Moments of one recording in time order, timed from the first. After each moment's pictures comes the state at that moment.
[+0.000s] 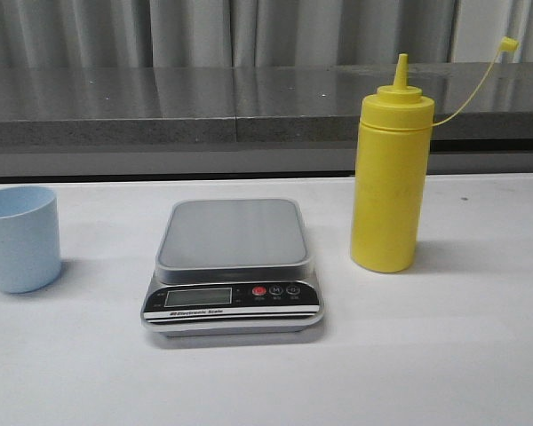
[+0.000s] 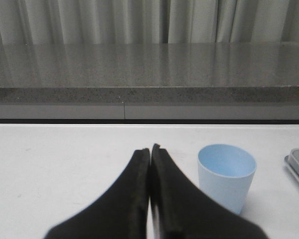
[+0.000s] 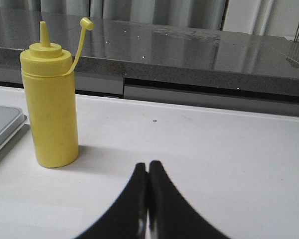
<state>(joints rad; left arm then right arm) 0.06 0.04 -0.09 -0.01 0.16 -0.01 0.08 -0.01 0.03 -0.02 0.11 -0.01</state>
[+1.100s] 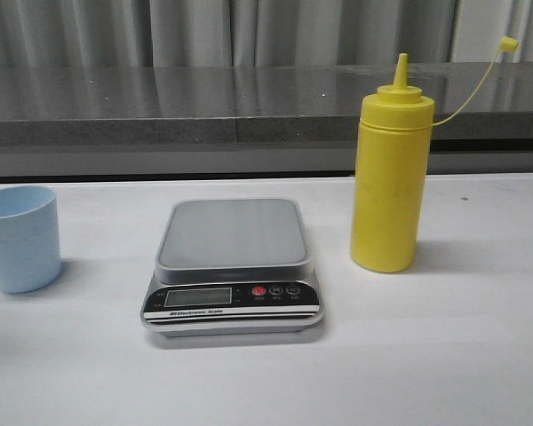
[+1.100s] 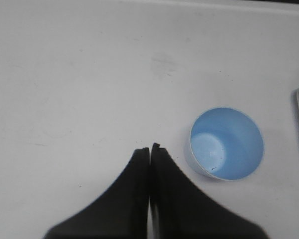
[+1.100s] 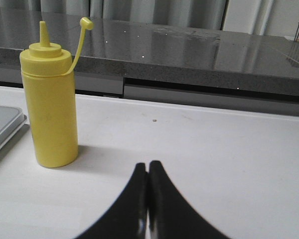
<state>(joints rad) 0.06 1.25 -1.00 -0.07 0.70 -0.01 0.08 -0.01 0.03 -0.02 0.11 -0.01</state>
